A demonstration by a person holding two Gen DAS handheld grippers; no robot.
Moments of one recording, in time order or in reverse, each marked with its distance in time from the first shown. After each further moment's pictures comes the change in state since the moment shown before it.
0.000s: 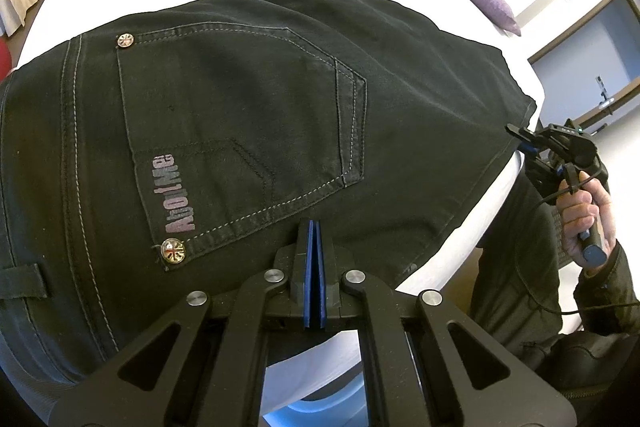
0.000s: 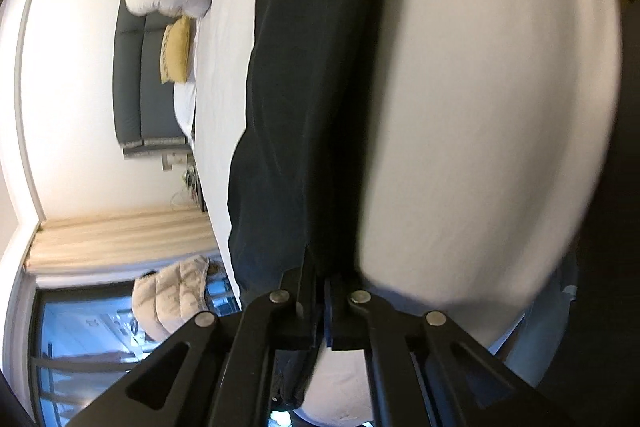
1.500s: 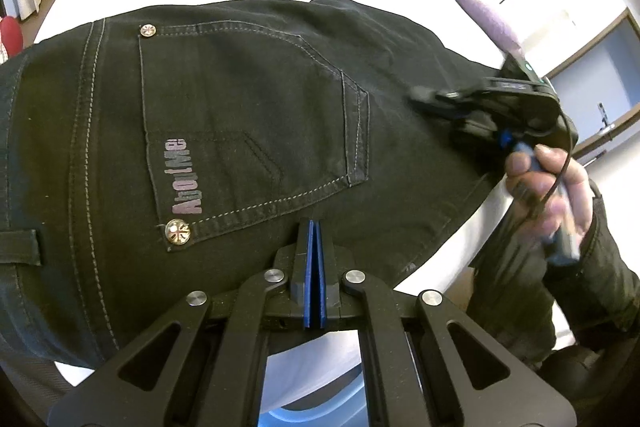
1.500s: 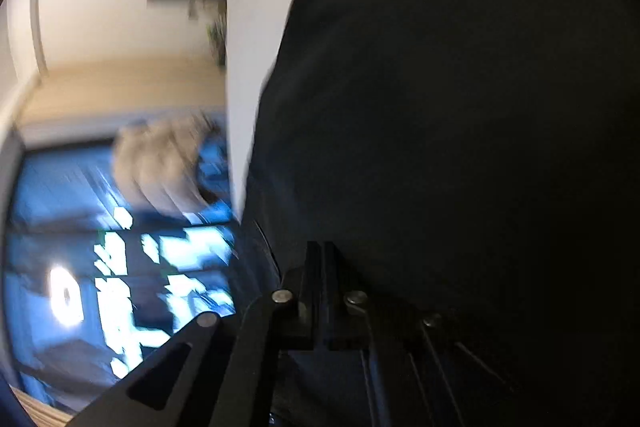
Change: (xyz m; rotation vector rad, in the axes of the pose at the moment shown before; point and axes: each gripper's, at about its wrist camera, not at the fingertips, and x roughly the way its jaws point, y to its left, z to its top) left arm -0.007 0.003 -0.025 -0.051 -0.063 -0.004; right arm 0.180 0.084 -0.073 -0.315 0.417 0.046
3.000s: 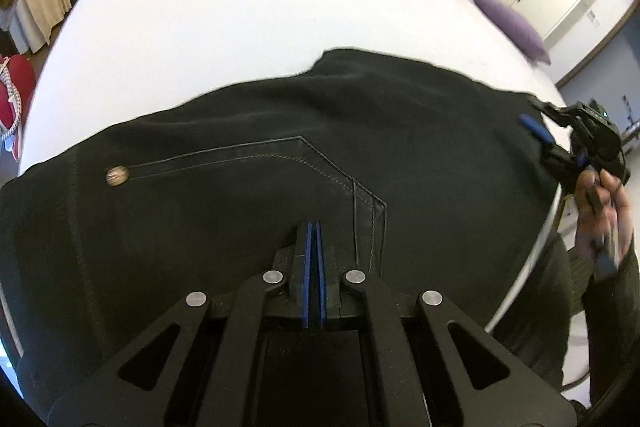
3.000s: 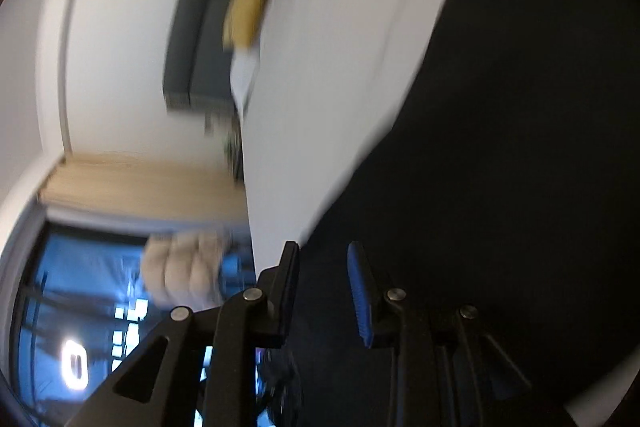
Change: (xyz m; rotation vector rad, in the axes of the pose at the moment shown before) left arm 0.028 -0.018 0.087 0.033 -0.006 0.123; right arm -0.143 -0.028 0.055 0.039 -0.296 0.039
